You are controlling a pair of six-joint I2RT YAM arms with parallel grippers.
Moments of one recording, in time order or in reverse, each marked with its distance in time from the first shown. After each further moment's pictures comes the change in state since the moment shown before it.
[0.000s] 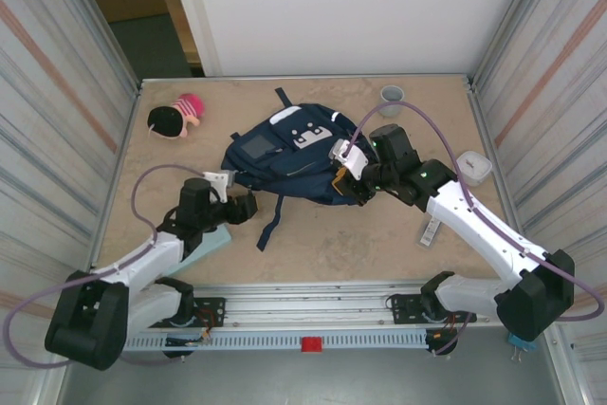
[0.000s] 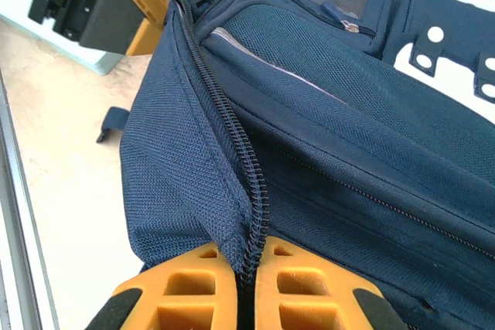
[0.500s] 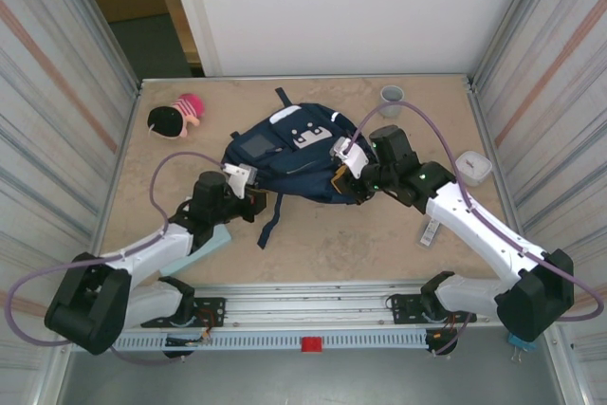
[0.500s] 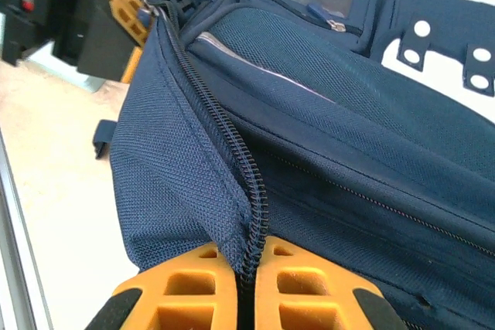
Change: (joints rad) left arm -0.153 0.038 0.078 0.058 0.018 0.112; right arm 0.000 -0.006 -0.045 0.069 0.026 0.080
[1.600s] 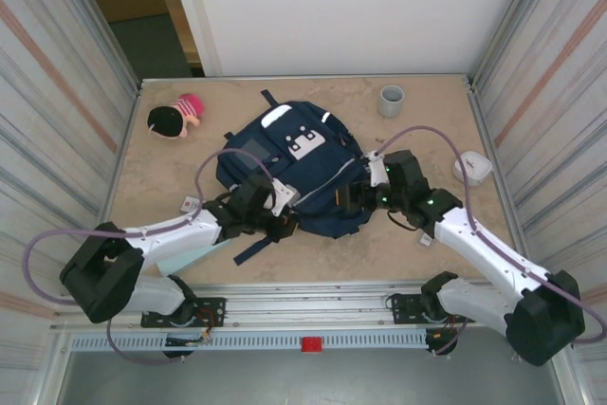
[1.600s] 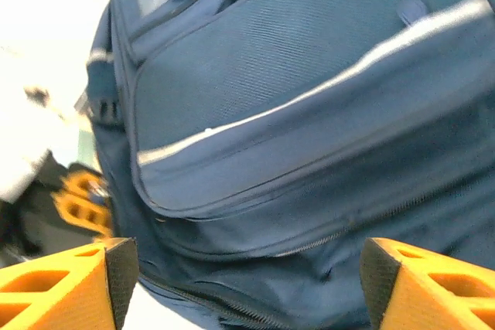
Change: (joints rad) left arm -0.314 0.222 0.212 -0.348 -0.058 0.033; right arm -0.069 -0.161 -0.284 0.135 0.055 0.723
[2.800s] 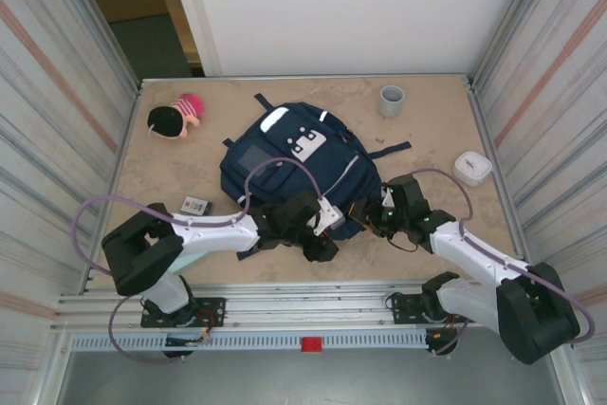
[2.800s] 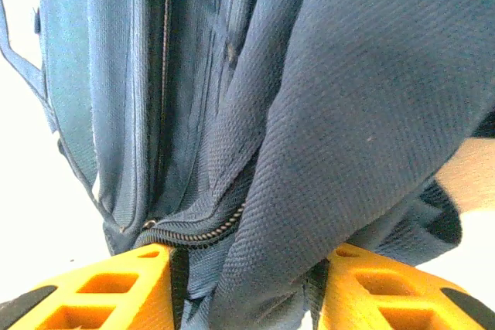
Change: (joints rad) left arm -0.272 0.204 0.175 0.078 -0.022 0.020; right arm -0.089 0.032 -0.277 0.195 -0.103 0.510
